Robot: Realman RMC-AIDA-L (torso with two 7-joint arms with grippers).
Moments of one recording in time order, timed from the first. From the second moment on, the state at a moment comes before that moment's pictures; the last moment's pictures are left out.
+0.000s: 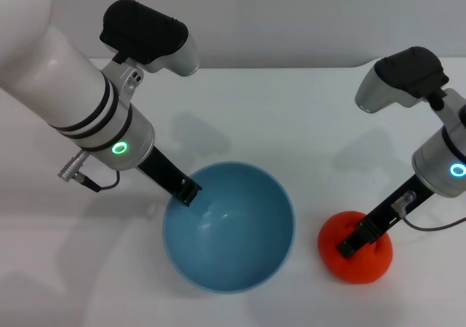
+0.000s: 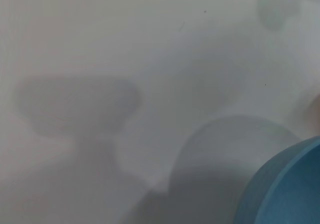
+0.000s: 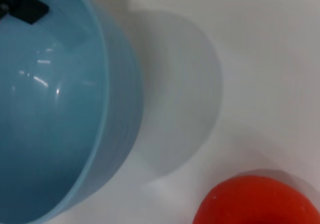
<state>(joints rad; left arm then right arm) -0.68 -2.07 1.60 1.28 2.54 1.48 -2.85 0.69 2.07 -1.36 -1.05 -2.52 -1.60 2.64</state>
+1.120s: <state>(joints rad) -0.77 -2.07 1.61 1.22 2.54 1.51 -2.85 0.62 2.07 -1.08 -1.61 -2.28 -1.89 2.49</state>
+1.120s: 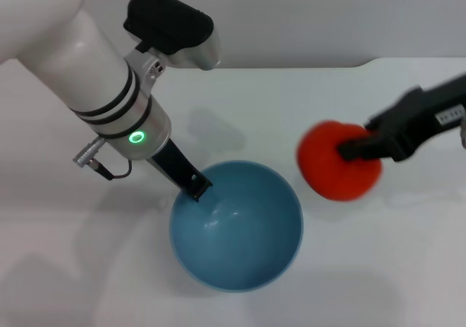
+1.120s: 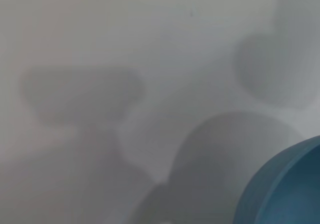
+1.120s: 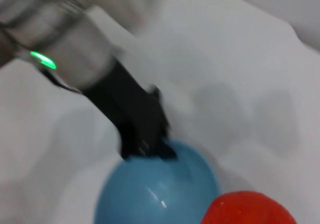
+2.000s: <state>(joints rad) -0.85 -2.08 1.69 1.19 2.50 1.51 -2.85 0.69 2.07 -1.45 -1.46 -2.25 -1.75 2.45</state>
